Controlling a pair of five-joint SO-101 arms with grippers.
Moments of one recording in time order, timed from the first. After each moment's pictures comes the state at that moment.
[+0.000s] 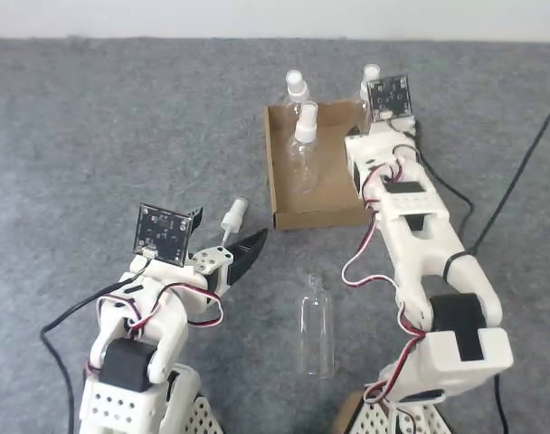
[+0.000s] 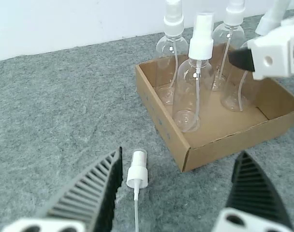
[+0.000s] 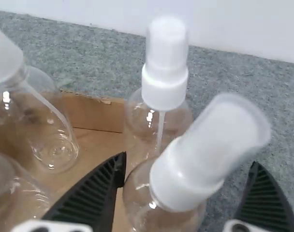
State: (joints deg) left arm 7.7 -90.4 77.9 54.0 2.8; right arm -8.0 5.0 30.0 5.2 5.5
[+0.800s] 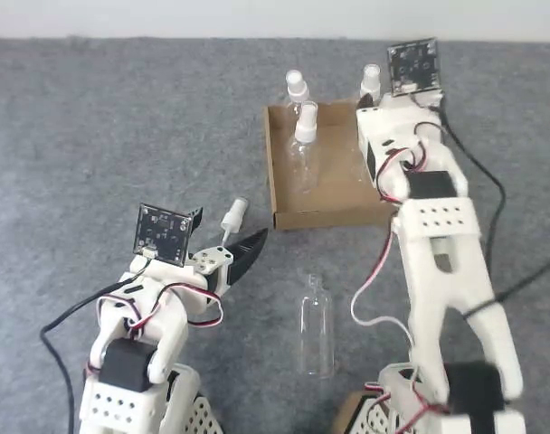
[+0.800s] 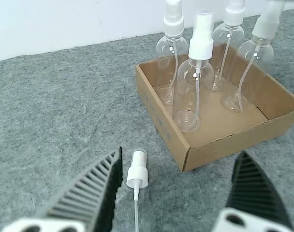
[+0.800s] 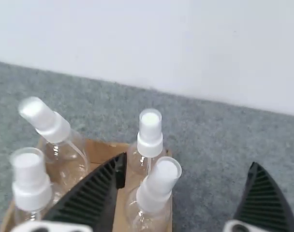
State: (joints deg) left arm 7.7 -90.4 77.9 54.0 2.8; right arm -8.0 -19.1 24.2 28.7 5.5
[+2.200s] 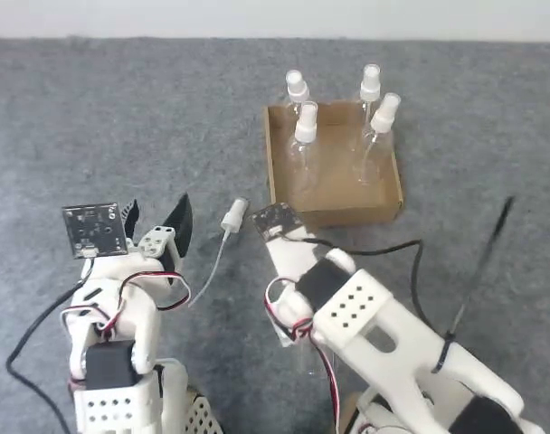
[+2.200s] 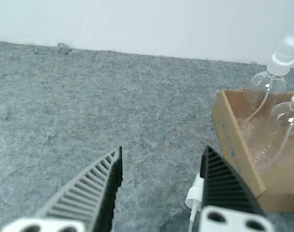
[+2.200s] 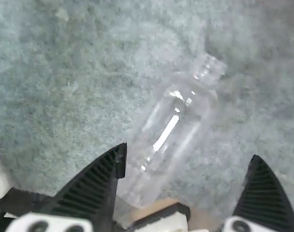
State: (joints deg) left arm -10.8 -90.3 76.9 51.9 7.7; right arm -50.1 -30.7 45.7 78.9 -20.7
